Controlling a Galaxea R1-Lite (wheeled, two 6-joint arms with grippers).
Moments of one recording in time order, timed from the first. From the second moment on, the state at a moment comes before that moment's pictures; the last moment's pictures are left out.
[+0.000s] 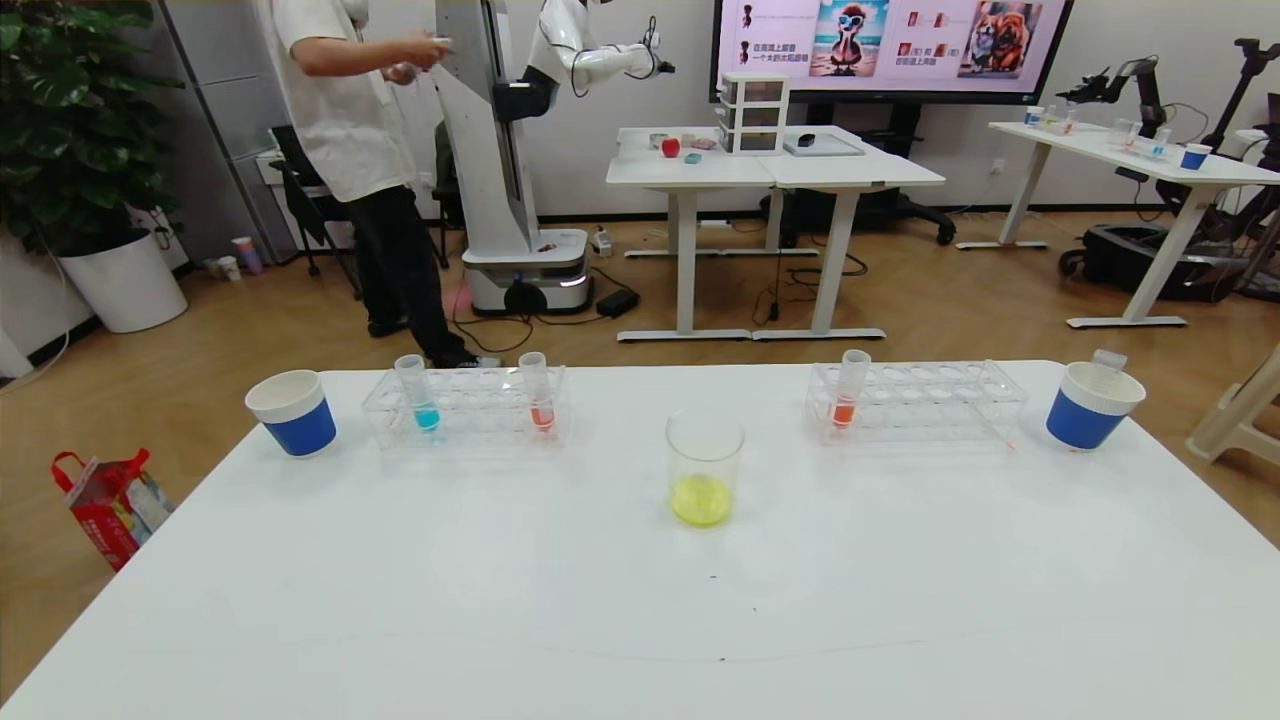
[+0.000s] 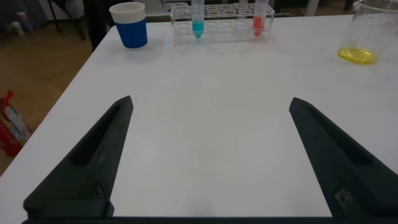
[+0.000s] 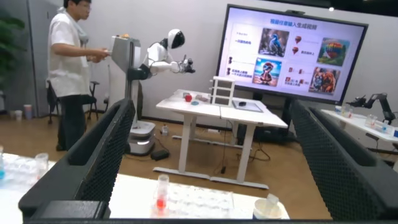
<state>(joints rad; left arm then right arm) 0.00 0.00 0.00 0.01 -0.02 0.03 0.02 0.56 -0.61 -0.43 0.11 -0.05</state>
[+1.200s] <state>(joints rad) 0.00 0.00 0.00 0.01 -0.02 0.03 0.01 0.00 -0.01 -0.05 0.00 -0.11</state>
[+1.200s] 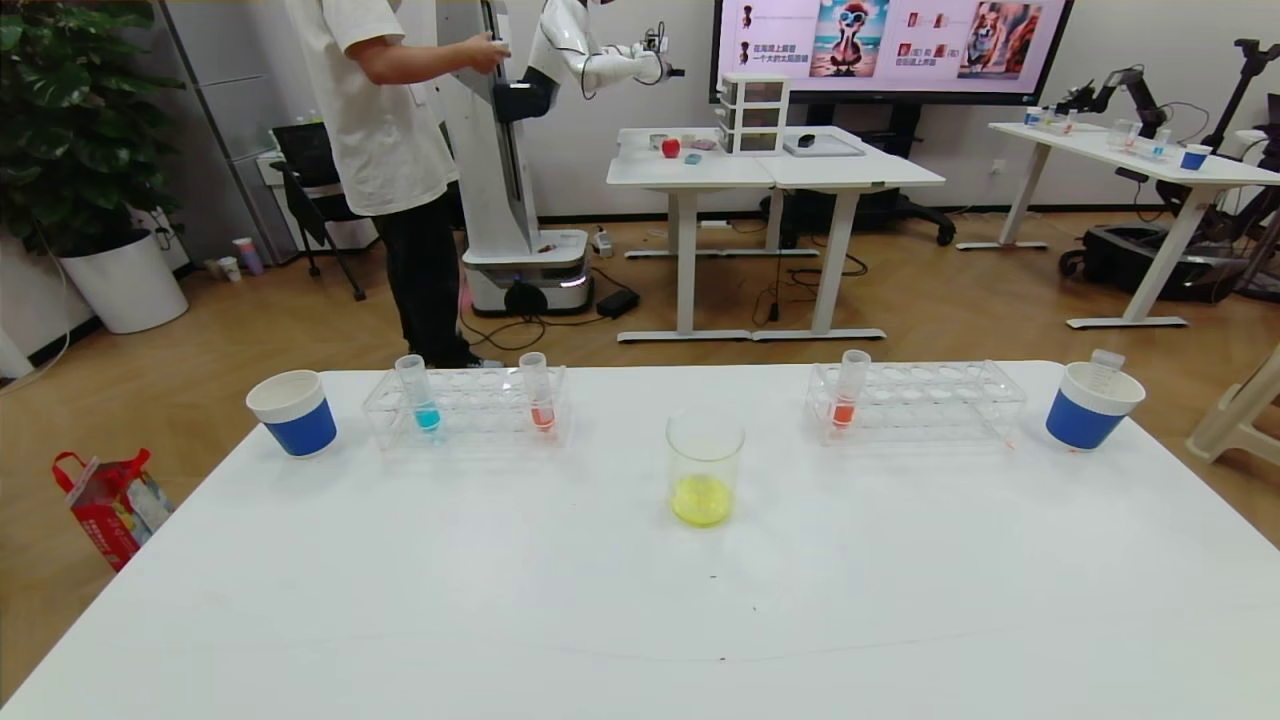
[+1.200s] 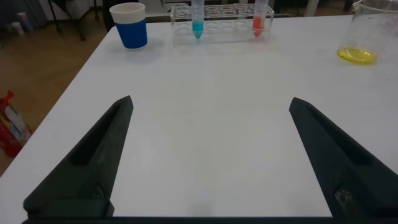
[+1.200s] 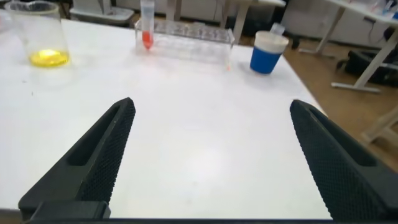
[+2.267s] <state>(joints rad) 0.00 0.00 0.00 0.01 -0.02 0.03 0.01 0.00 0.00 0.01 0.01 -0.08</state>
